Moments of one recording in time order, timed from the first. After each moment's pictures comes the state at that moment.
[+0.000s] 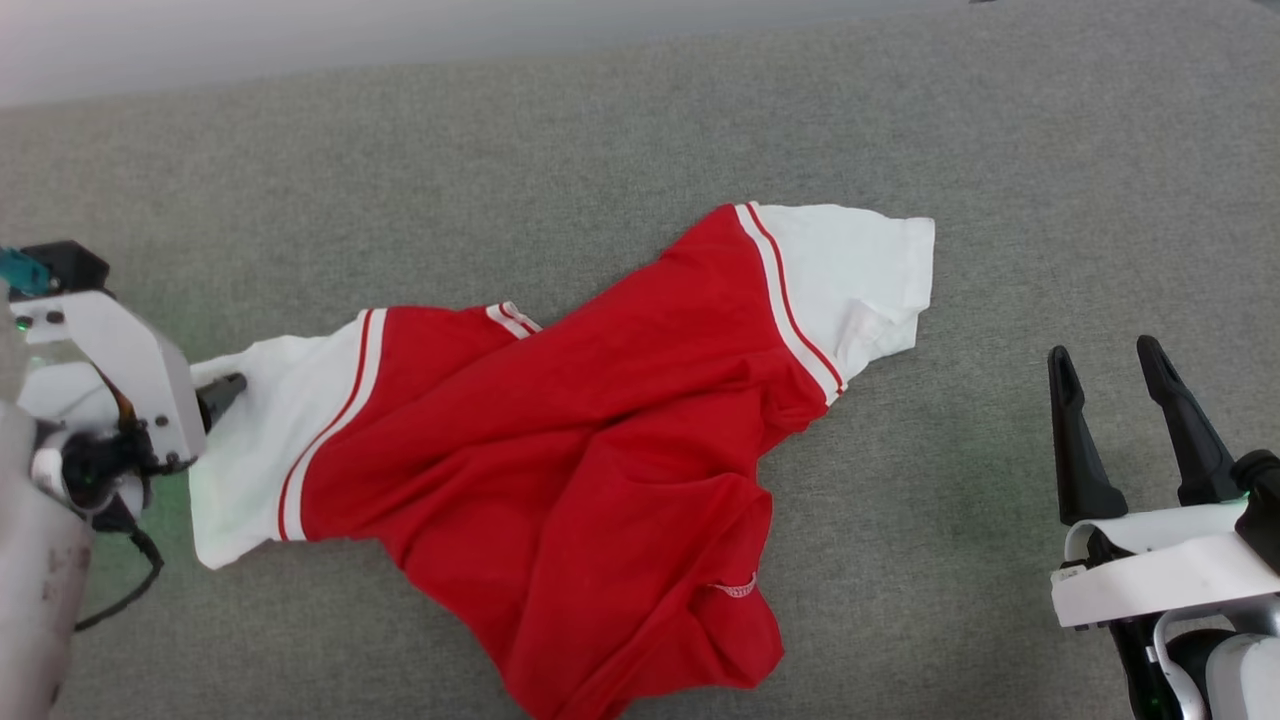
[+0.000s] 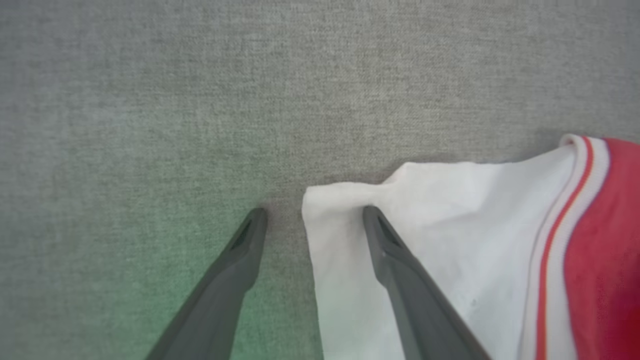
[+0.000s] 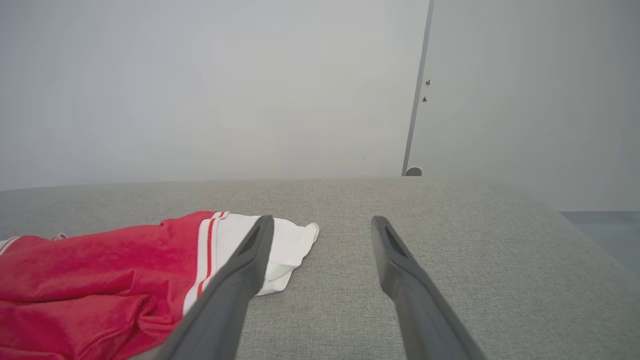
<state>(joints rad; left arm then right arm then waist) -0.79 0.59 -0.37 0.81 -0.81 -0.08 0.60 -0.15 -0.12 -0.01 -0.06 0.21 0.13 -0.13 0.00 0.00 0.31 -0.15</state>
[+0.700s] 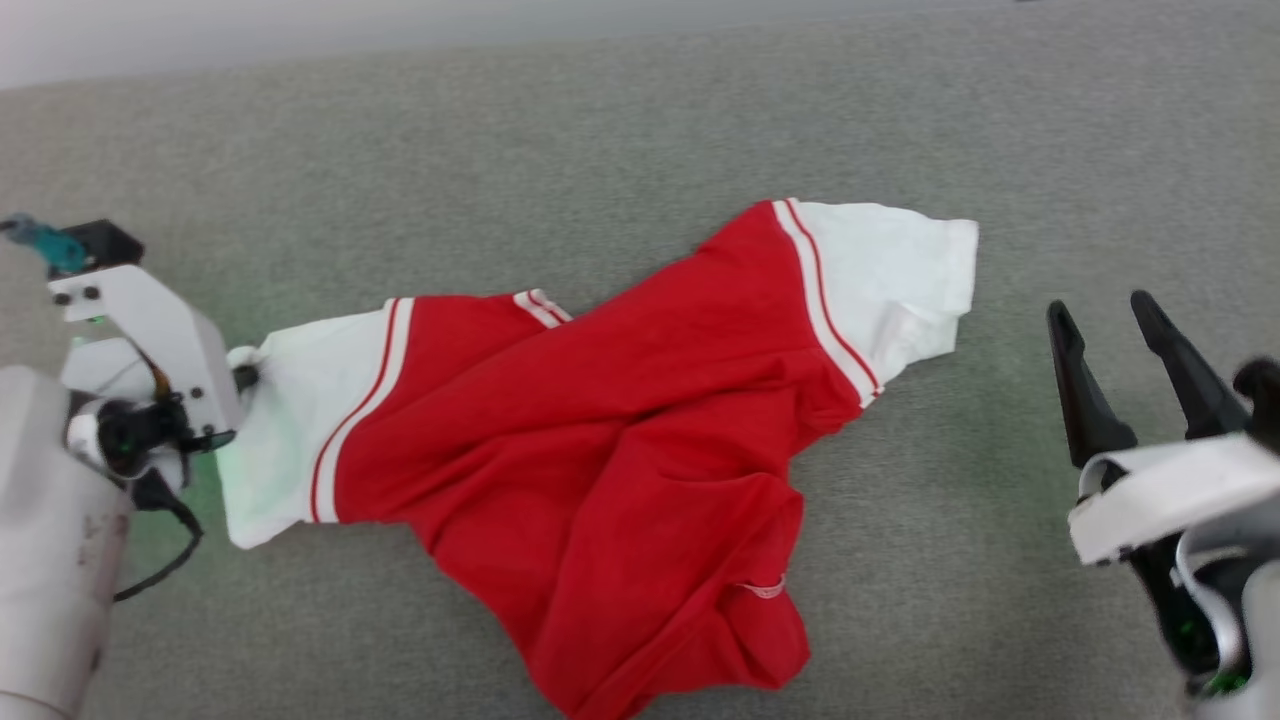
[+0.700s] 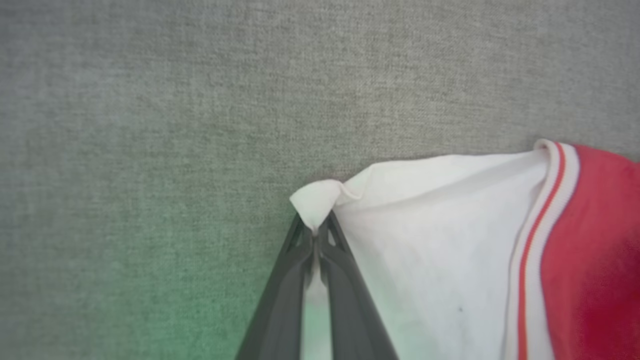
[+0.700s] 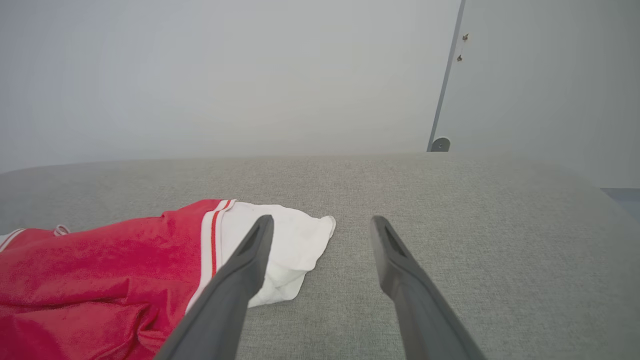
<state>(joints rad) -0.86 0.53 -0.38 0.89 -0.86 -0.09 0.67 -0.25 -0.17 0.01 -0.03 0.28 0.13 0.05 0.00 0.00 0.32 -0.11</state>
